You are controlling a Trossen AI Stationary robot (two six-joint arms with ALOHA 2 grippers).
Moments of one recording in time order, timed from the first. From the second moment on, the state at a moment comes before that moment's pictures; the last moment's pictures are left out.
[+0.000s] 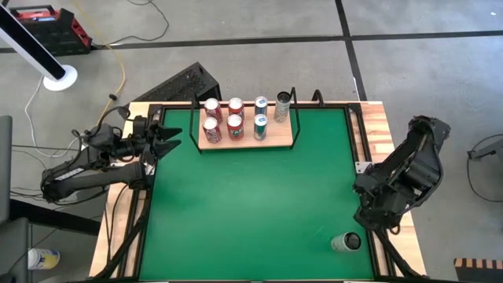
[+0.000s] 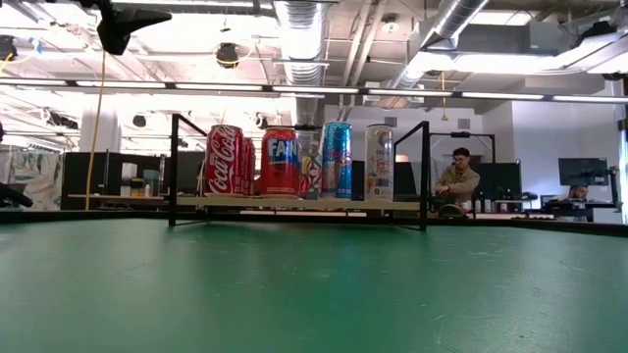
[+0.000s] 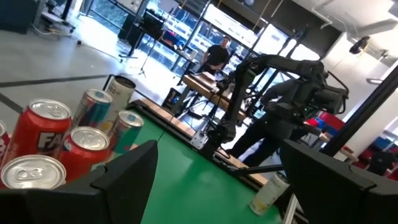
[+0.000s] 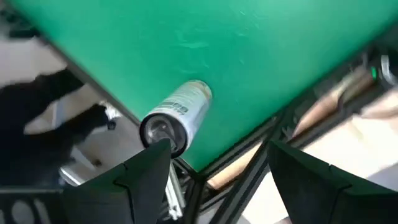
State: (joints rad) left arm 0.32 0.28 0.58 -0.15 0.07 -0.56; right arm 0.90 1.21 1.47 -1.57 -0.01 1.68
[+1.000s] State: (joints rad) left arm 0.32 0.28 0.58 -0.10 0.07 -0.54; right arm 1.00 1.23 1.29 -1.41 -0.08 2.24
